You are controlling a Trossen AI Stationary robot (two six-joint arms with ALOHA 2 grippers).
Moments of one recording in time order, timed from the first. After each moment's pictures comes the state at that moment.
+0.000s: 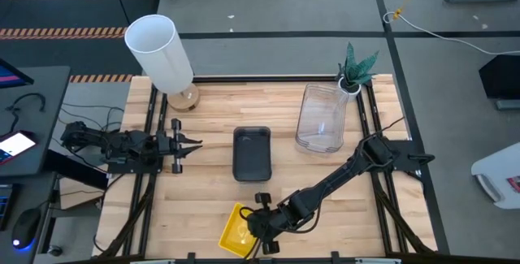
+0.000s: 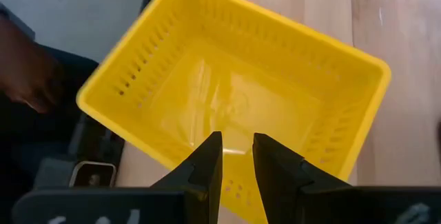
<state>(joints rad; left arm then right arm) -0.24 0.05 0.01 0.14 -0.34 0.23 0.55 2.16 1.72 -0.46 0.20 0.38</state>
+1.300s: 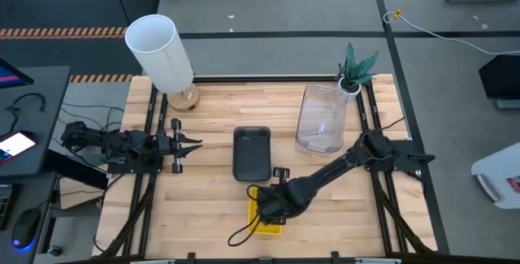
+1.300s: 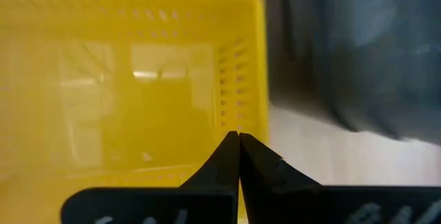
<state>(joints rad) -0.24 0.05 0.01 0.14 -0.34 0.23 0.48 2.14 1.76 -1.00 0.35 0.55</state>
